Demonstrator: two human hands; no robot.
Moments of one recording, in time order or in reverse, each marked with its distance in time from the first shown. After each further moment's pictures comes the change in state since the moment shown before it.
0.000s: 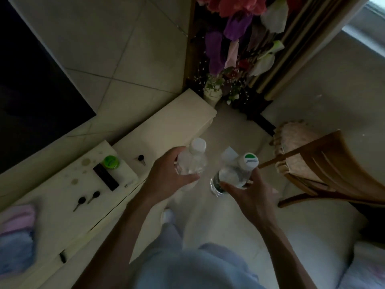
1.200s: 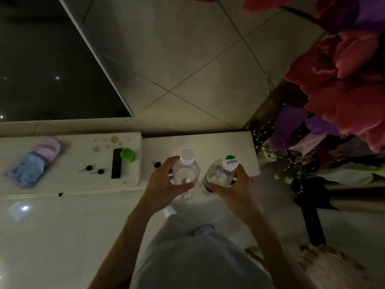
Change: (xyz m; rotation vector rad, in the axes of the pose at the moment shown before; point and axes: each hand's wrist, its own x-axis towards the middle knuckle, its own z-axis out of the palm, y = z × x) left_hand 0.196 0.033 0.019 -0.242 0.658 -0.398; right_hand 0.358 -0.063 0.049 -0.201 -0.746 -0.302
